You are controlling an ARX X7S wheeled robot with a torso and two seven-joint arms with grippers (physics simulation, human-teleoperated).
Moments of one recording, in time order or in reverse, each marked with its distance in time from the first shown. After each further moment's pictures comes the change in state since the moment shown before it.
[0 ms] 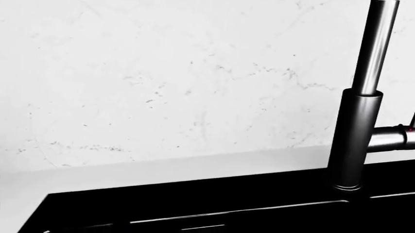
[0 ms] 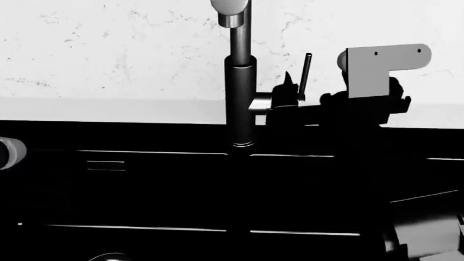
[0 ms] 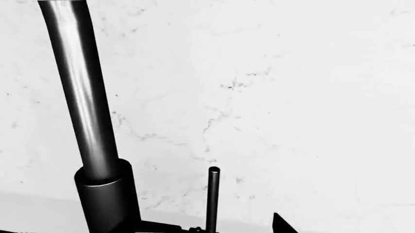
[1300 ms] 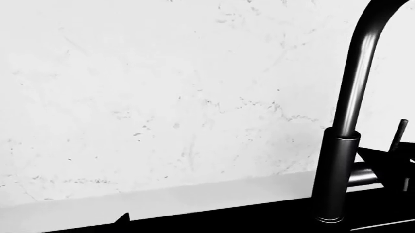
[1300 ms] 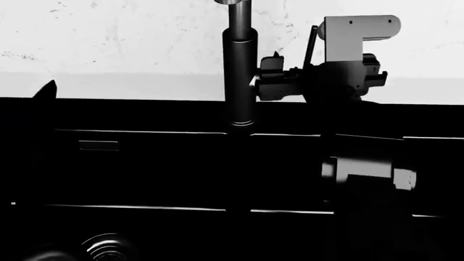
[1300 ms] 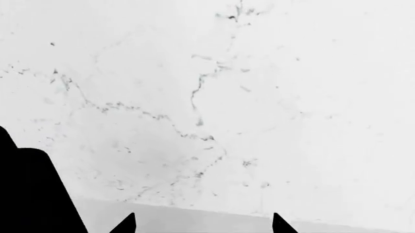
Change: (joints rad) left arm -0.273 -0.034 -0.086 0.027 -0.288 -0.175 -0.107; right arm 0.362 -0.326 0.402 0.907 -0.599 -0.296 -0.310
